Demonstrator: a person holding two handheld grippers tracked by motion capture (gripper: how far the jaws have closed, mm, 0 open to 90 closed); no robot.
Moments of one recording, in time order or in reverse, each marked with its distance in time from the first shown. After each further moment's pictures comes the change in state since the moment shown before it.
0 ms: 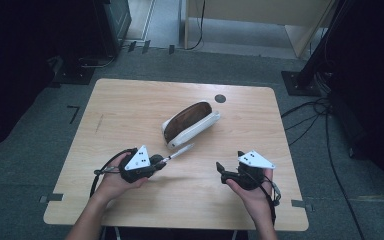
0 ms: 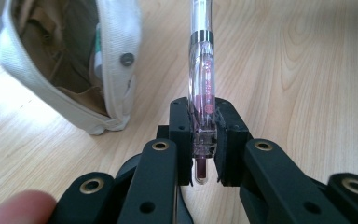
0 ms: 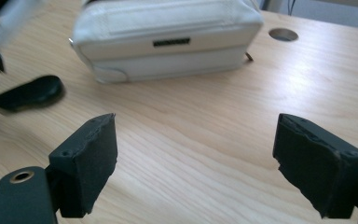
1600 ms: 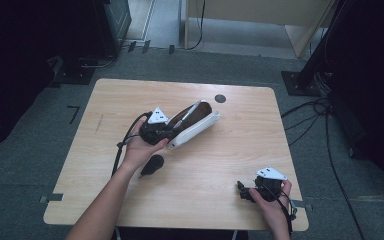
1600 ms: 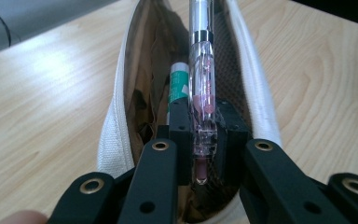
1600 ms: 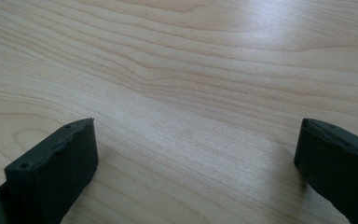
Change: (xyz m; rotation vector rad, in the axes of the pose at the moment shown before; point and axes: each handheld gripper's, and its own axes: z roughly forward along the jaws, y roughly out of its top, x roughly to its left) left arm 0.069 0.062 0.066 0.029 0.121 -0.274; right arm -0.057 -0.083 0.001 0.240 -0.143 0.074
